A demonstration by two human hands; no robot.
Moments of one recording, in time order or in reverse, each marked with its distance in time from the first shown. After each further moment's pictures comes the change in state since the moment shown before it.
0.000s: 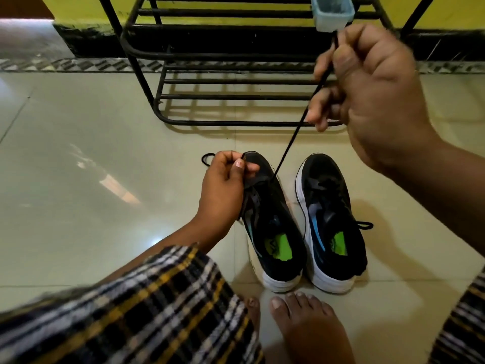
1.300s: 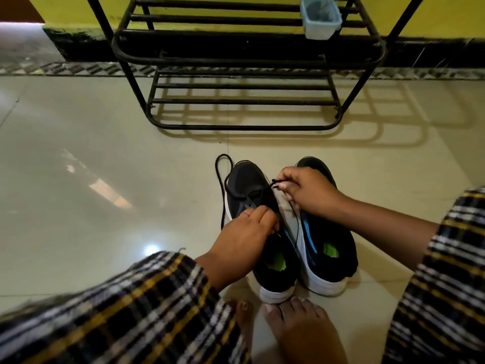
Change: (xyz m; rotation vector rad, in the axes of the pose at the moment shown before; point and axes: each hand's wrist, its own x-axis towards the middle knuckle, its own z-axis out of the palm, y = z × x) left_hand -0.032 -0.055 0.011 1.069 -0.530 0.594; right_hand -0.042 0.126 0.004 -0.576 -0.328 0.485
